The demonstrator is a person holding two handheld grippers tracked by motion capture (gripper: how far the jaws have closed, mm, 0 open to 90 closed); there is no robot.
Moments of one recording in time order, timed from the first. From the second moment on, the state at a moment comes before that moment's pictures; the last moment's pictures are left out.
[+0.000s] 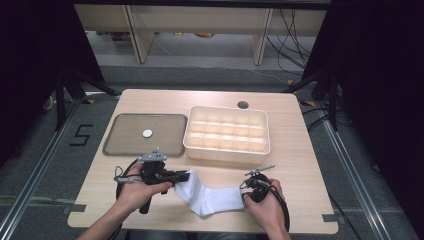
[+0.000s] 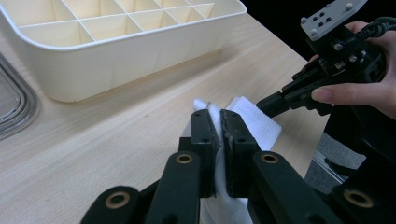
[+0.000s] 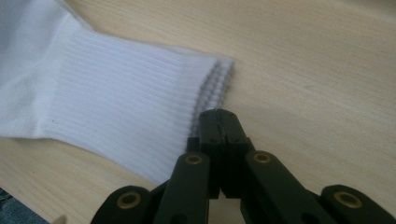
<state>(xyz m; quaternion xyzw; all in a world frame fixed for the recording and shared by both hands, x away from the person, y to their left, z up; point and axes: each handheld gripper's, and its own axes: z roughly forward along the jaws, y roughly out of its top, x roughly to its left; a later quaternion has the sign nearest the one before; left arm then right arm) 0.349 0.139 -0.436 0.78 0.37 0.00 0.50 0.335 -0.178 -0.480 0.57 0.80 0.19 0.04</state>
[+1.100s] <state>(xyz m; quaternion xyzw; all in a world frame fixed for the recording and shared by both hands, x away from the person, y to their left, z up) 0.355 0.118 -0.442 0.80 0.37 -0.01 0.47 0.336 -0.167 -0.484 0.56 0.81 0.19 0.03</state>
